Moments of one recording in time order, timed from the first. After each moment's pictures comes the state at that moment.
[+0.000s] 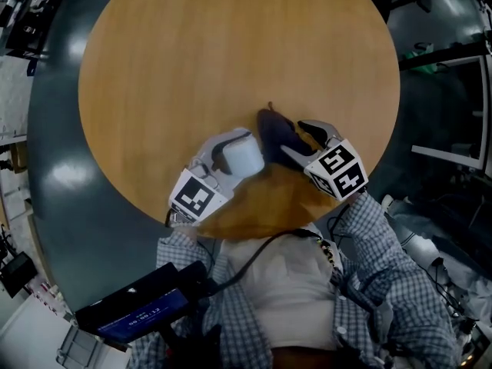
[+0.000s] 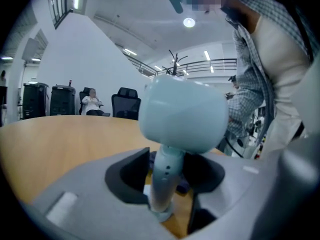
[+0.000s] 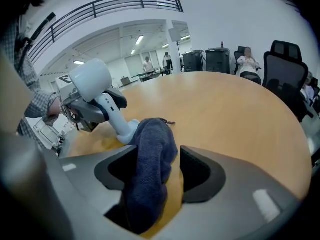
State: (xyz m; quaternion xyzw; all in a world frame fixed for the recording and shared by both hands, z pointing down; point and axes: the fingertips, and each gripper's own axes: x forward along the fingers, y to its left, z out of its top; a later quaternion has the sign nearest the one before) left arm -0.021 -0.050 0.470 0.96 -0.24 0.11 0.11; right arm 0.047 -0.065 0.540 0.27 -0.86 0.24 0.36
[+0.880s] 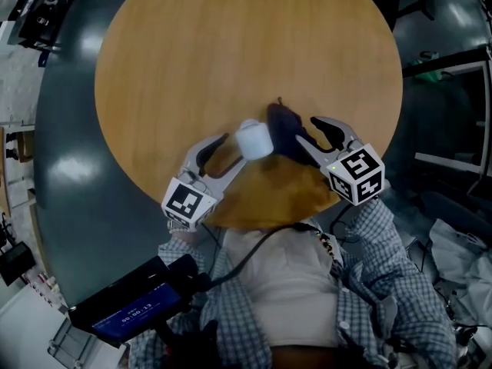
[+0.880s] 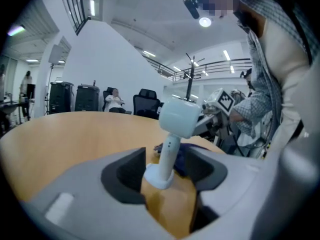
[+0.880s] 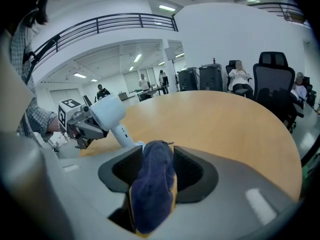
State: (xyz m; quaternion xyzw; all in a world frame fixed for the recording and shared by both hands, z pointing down) left arm -0.066 -0.031 0.471 0.92 -0.35 0.11 0.15; right arm 0.065 -0.074 0.487 0.32 -0.89 0.22 0.26
